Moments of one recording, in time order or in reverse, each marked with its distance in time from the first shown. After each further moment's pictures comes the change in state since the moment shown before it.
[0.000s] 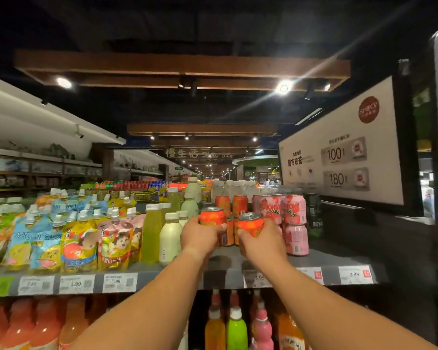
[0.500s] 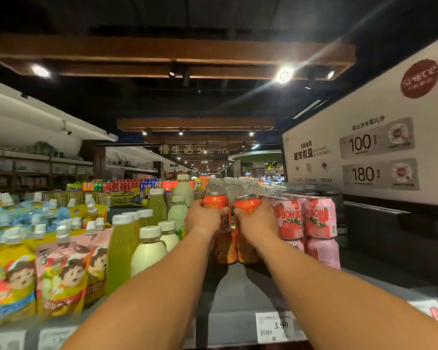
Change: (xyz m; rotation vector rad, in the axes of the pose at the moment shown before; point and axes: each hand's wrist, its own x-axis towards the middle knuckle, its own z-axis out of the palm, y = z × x) left_hand 0.184 -0.036 0.073 0.062 0.069 0.022; right_hand 0.157 0.011 0.087 0.007 0.051 0.042
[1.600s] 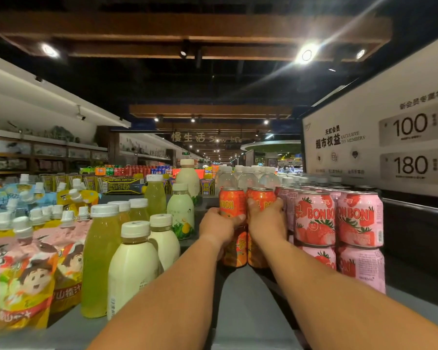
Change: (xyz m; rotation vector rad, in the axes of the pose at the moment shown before) left_hand 0.045 -0.067 0.038 -0.104 -0.205 -0.071; right_hand 0.062 0.043 0.062 0.053 0.032 0.101
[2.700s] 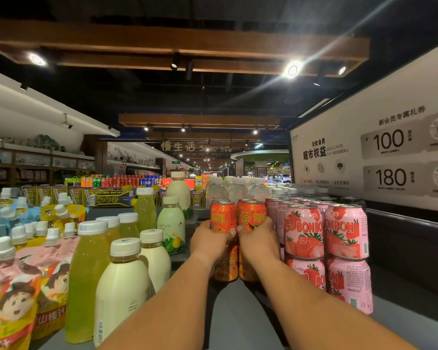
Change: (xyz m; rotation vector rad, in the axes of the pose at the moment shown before) left_hand -0.011 0.002 -0.003 0.099 0.025 0.044; right_hand -0.010 0.007 -0.007 -0.066 -0.032 -0.004
